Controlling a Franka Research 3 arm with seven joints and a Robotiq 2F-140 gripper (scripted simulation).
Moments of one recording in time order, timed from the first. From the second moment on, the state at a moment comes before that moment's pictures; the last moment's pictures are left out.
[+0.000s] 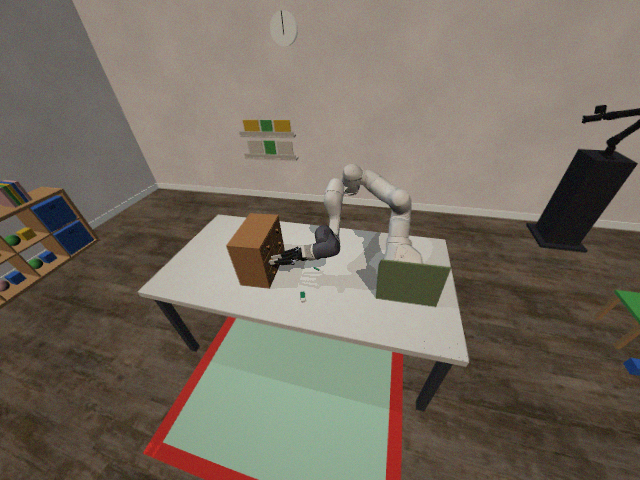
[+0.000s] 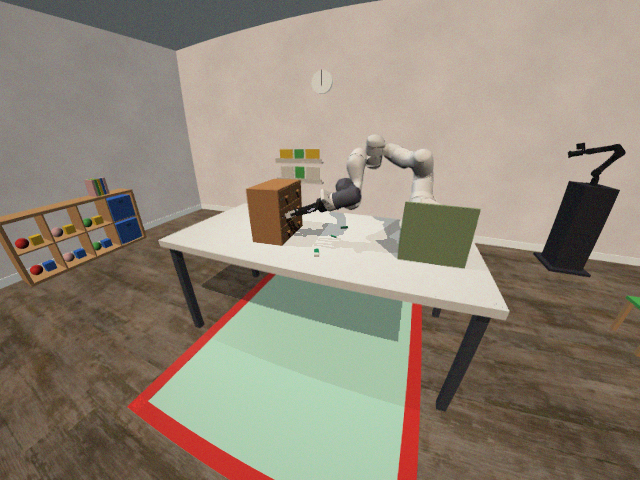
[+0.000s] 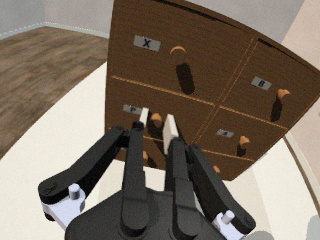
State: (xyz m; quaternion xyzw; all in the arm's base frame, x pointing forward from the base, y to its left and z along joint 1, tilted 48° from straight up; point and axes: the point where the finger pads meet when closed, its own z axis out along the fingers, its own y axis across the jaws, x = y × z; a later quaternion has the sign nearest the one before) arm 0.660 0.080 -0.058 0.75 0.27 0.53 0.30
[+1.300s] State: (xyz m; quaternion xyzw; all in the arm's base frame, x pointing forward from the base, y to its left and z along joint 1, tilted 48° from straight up) arm 0.660 0.080 -0.058 0.75 0.27 0.53 0.30
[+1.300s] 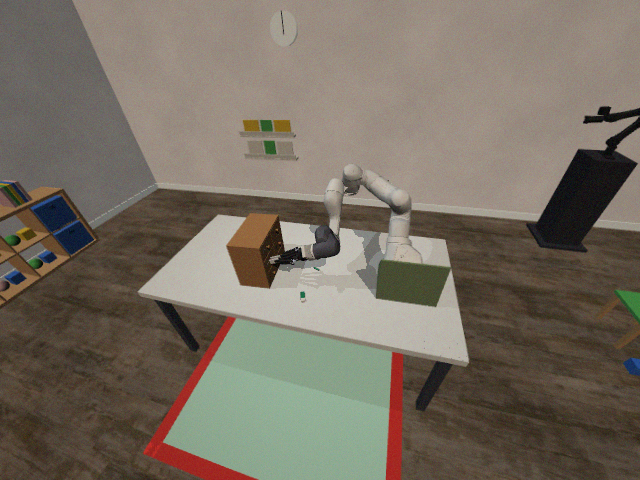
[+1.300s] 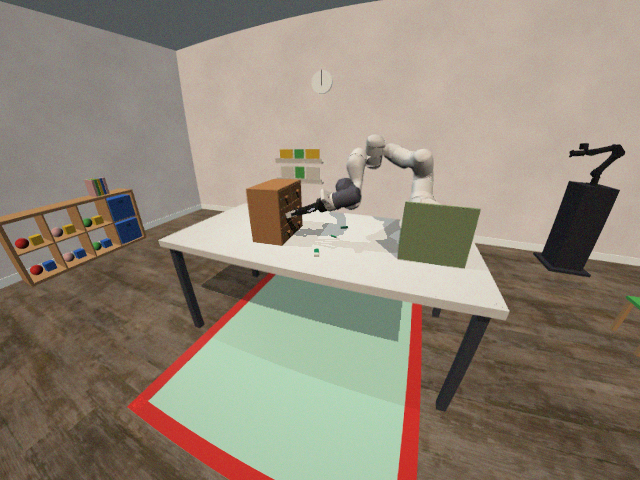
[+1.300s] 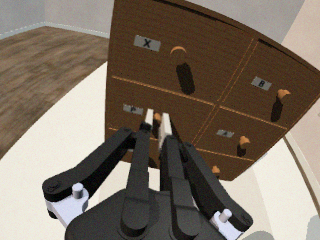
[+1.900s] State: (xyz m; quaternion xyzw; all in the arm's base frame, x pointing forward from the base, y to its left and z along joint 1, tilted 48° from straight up) arm 0.656 0.080 -0.059 0.75 0.28 0.53 0.30
